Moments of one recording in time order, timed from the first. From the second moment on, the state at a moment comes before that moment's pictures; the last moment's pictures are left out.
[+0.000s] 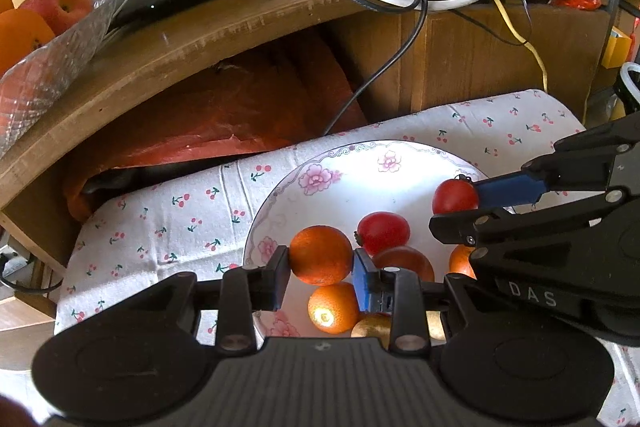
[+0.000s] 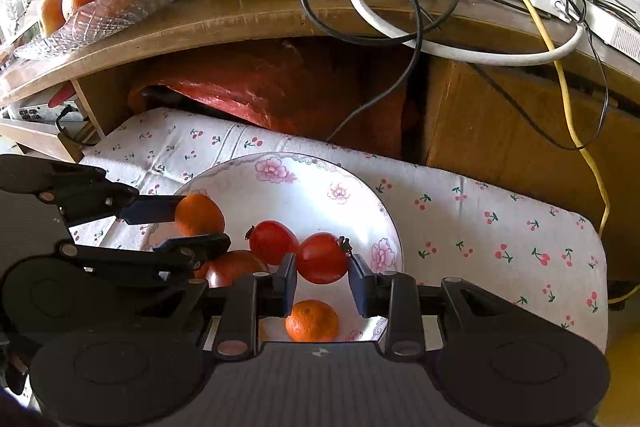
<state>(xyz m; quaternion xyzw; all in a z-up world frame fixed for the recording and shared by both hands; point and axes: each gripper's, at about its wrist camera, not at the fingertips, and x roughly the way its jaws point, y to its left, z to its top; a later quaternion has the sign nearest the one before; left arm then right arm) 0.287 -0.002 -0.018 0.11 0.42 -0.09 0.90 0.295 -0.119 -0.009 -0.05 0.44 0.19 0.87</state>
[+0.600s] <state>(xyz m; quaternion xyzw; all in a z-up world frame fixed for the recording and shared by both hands) 0.287 -0.001 -0.017 0.10 0.42 -0.09 0.90 0.295 -0.121 -0.008 -0.04 0.44 0.19 0.88</state>
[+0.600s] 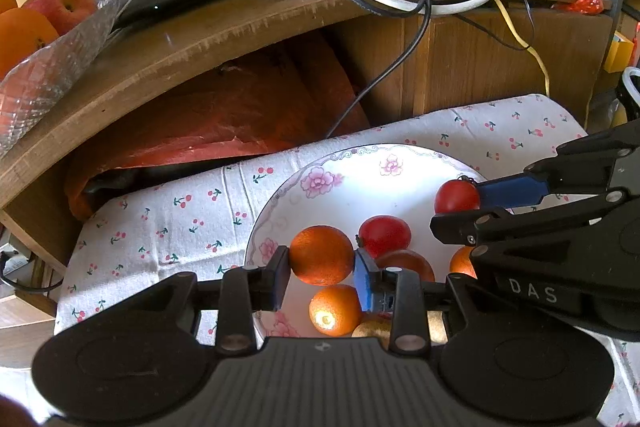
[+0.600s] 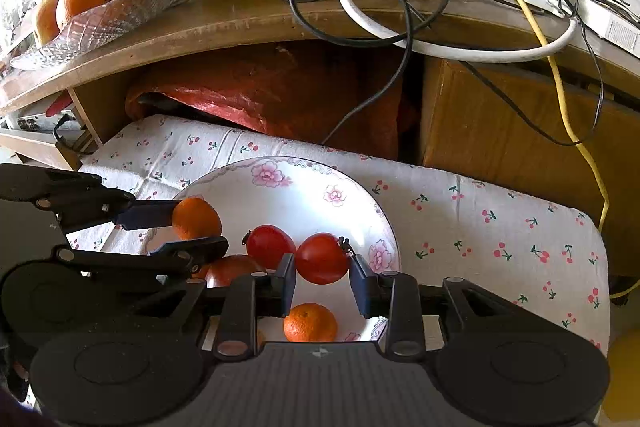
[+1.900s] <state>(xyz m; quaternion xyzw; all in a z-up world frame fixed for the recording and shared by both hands) 0.242 0.012 0.010 0.07 0.39 -0.06 0.91 0.248 -0.133 0.024 -0.04 0.42 0.16 0.89</state>
